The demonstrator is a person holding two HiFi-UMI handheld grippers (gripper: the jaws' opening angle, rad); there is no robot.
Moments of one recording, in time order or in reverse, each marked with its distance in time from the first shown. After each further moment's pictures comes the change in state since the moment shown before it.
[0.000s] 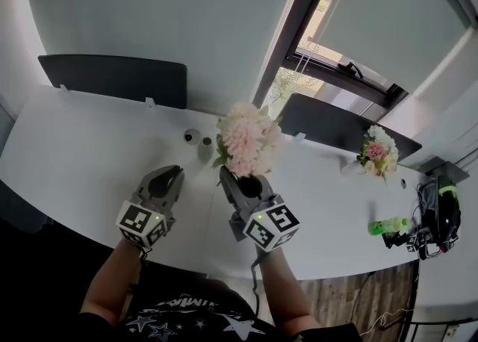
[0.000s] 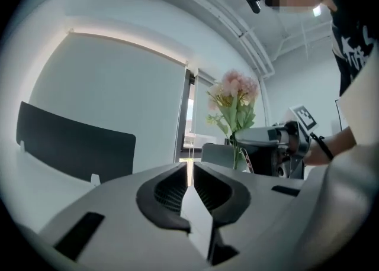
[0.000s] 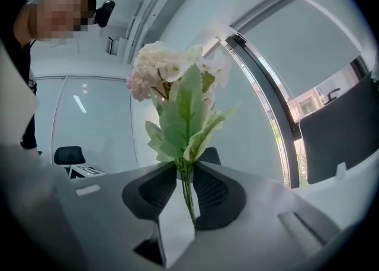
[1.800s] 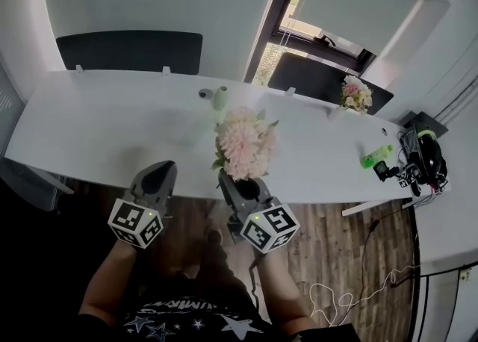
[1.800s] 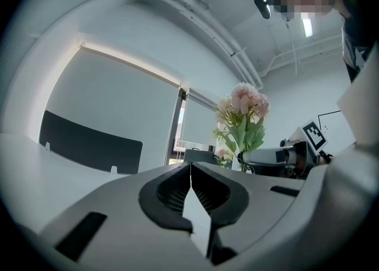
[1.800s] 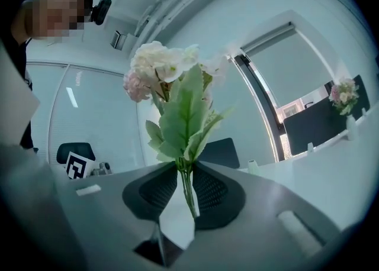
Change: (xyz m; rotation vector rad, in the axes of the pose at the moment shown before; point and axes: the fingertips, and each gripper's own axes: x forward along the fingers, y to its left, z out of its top) left arm -0.251 -0.055 0.028 -0.029 -0.024 -0.070; right arm -0.115 0.238 -0.054 0.004 -0.017 -0.152
